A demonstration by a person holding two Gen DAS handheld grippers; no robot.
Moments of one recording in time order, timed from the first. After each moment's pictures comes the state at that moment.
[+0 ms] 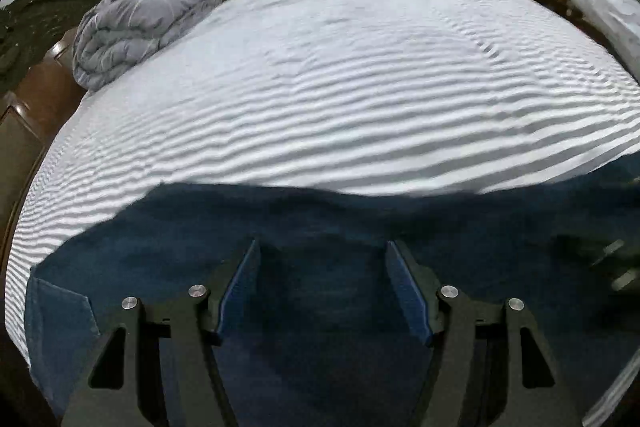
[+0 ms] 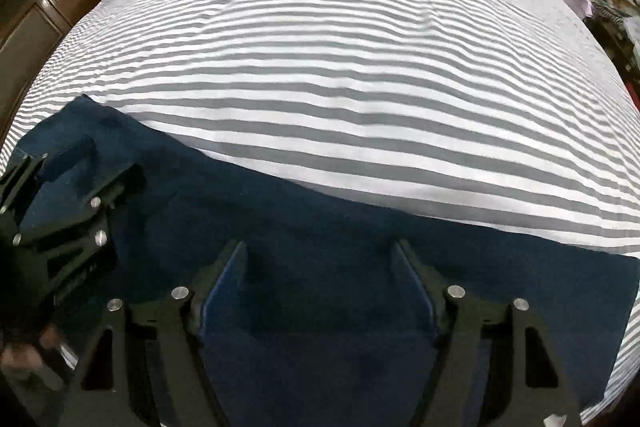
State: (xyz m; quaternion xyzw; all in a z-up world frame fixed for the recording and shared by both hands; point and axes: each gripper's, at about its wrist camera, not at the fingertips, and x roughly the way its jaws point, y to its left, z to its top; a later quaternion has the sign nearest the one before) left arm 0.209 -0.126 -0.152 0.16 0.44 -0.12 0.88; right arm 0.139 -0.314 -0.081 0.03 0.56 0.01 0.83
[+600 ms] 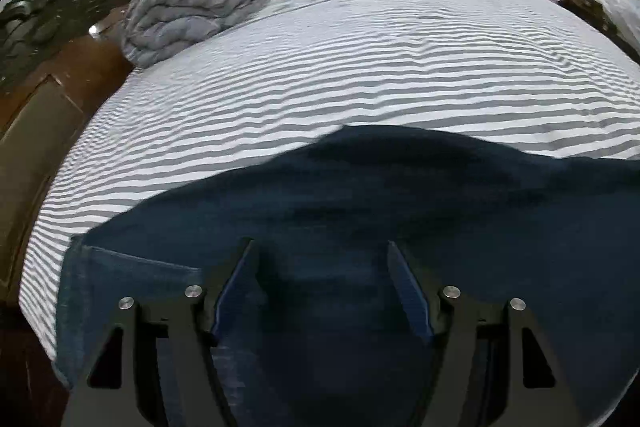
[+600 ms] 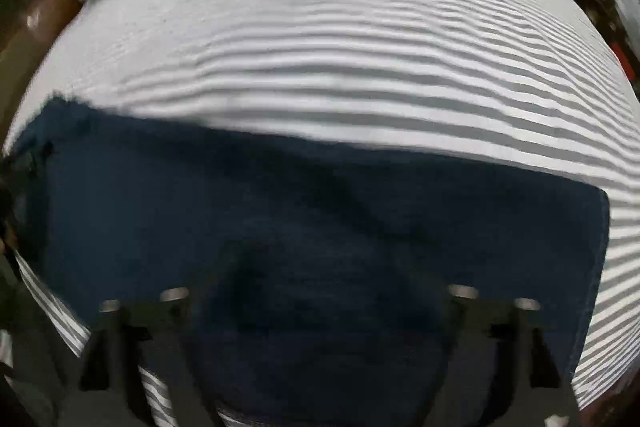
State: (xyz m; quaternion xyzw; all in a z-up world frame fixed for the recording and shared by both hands) left arm 0.215 -0.012 -0.146 0.16 0.42 -0.05 0.89; right arm 0.084 -0.423 -0.087 0.04 0.60 -0.01 0.80
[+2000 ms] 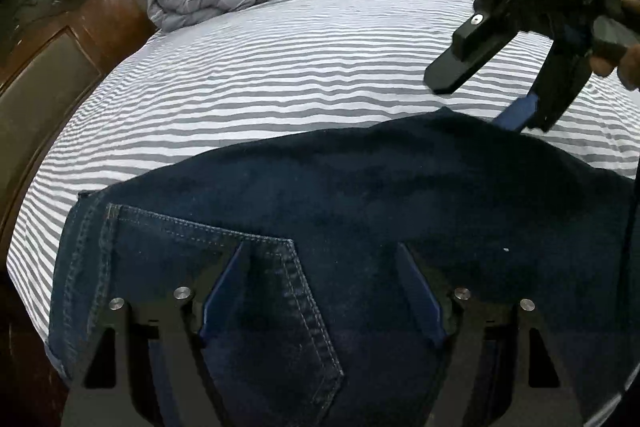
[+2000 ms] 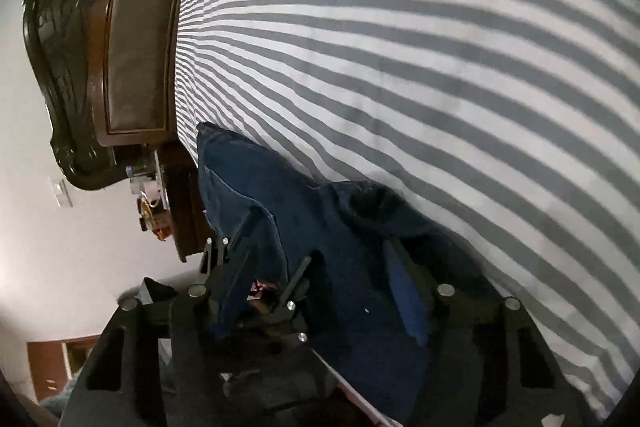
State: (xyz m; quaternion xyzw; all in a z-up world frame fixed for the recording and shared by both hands) left arm 0.214 0.049 -0.147 0.10 0.44 -0.03 0.89; right arm 0.352 -0.123 -0.118 0.23 0.75 0.35 0.51
